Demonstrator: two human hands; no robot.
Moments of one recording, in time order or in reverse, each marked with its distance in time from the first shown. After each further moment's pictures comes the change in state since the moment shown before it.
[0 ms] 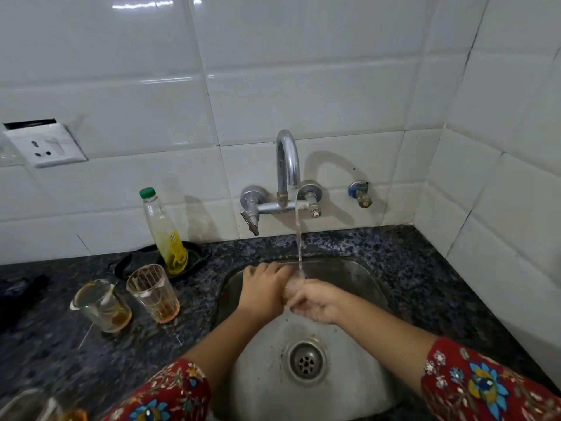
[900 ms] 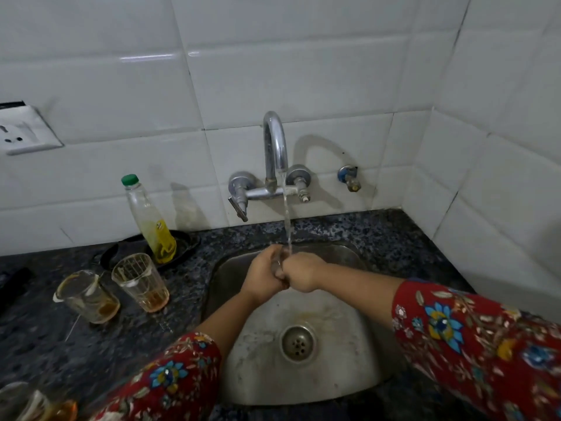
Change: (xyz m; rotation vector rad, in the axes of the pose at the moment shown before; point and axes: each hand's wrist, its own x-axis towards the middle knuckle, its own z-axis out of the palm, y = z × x) left_hand 0.011 0.015 0.013 -1.022 0.094 -0.093; right_hand 0.021 -0.024 -0.015 -1.844 0.007 -0.359
